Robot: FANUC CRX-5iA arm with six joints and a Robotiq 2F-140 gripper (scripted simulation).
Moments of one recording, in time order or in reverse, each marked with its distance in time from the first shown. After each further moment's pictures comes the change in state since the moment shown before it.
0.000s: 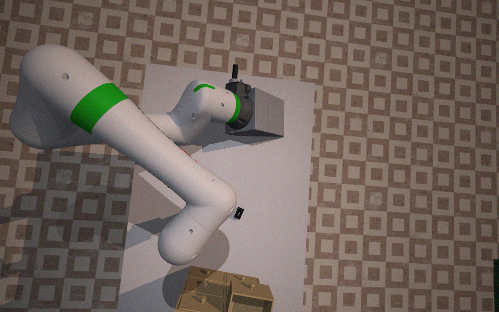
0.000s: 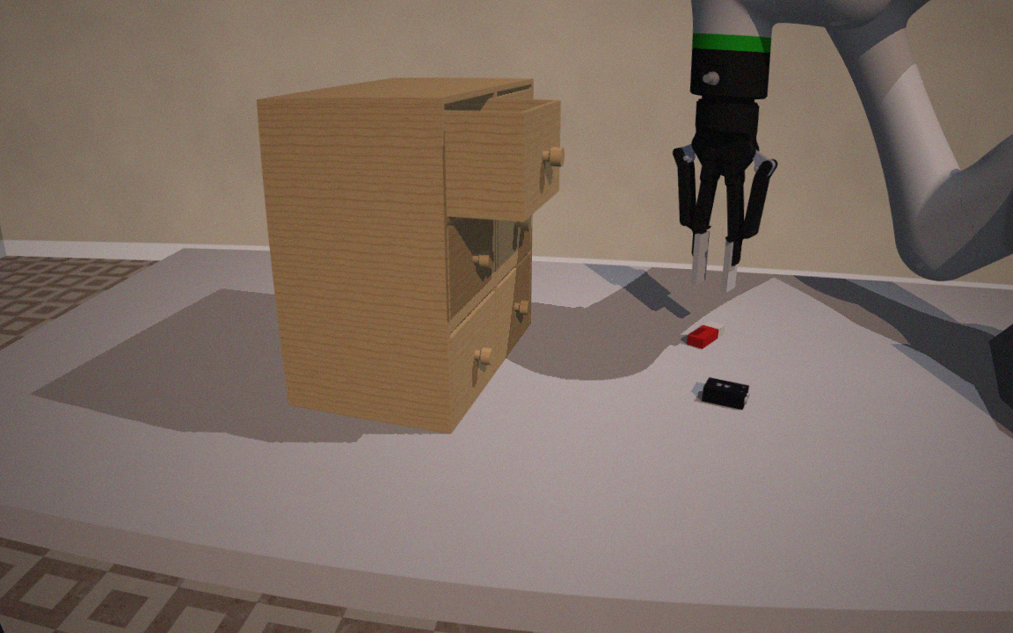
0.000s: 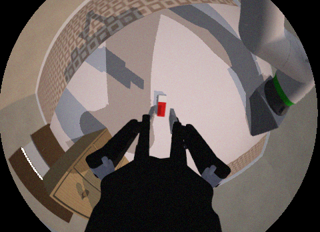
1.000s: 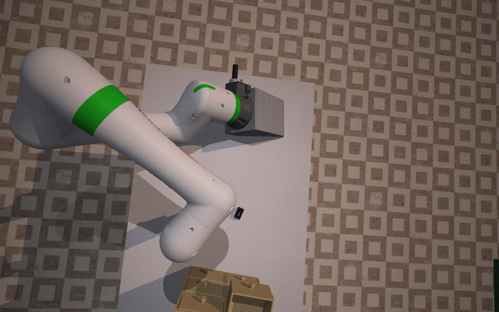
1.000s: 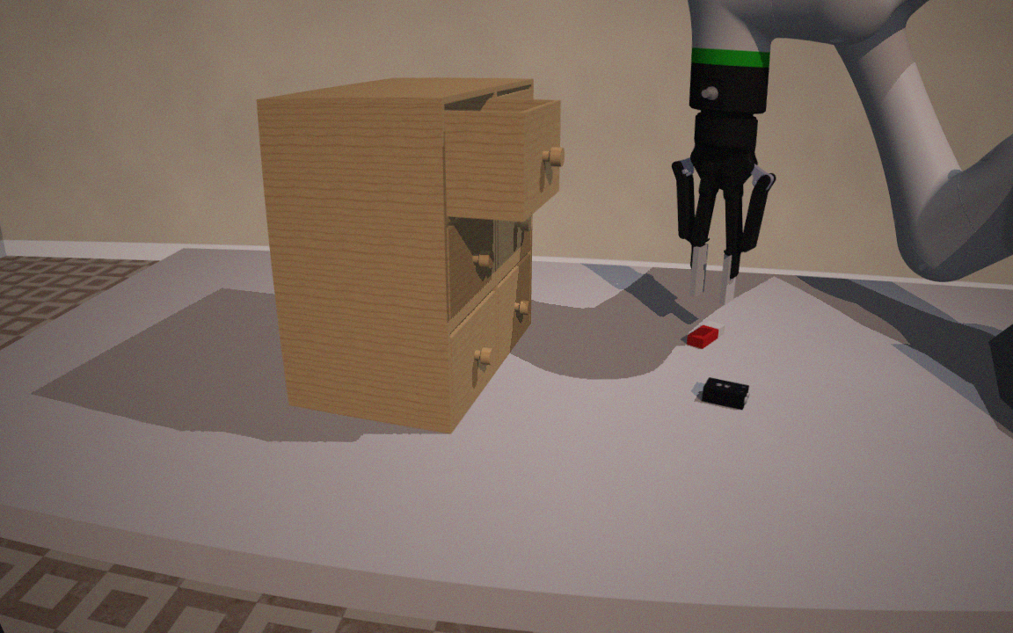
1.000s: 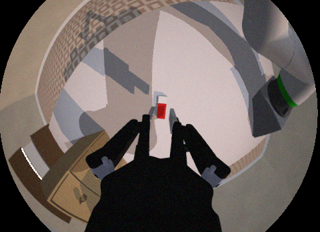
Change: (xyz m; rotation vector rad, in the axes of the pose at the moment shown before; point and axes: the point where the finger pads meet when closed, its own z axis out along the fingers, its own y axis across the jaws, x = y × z) arm 0.000 0.000 0.017 0.000 -0.001 0.002
